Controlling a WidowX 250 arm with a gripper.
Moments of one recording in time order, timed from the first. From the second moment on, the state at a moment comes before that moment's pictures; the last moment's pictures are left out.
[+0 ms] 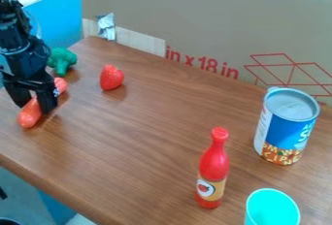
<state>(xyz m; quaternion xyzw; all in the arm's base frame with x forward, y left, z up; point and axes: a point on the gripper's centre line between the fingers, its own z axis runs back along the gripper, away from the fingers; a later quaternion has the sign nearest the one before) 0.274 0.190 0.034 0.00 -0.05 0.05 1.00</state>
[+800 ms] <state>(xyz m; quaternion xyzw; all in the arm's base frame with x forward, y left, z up) 0.277 0.126 0.063 -0.01 -0.10 -0.04 0.99</state>
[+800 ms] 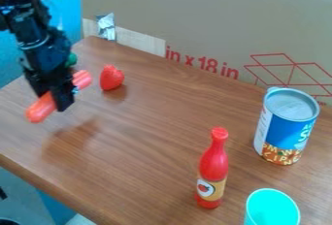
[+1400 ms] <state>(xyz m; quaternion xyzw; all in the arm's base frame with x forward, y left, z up) 0.269 -0.009 0.049 -0.11 -0.11 -0.18 0.97</state>
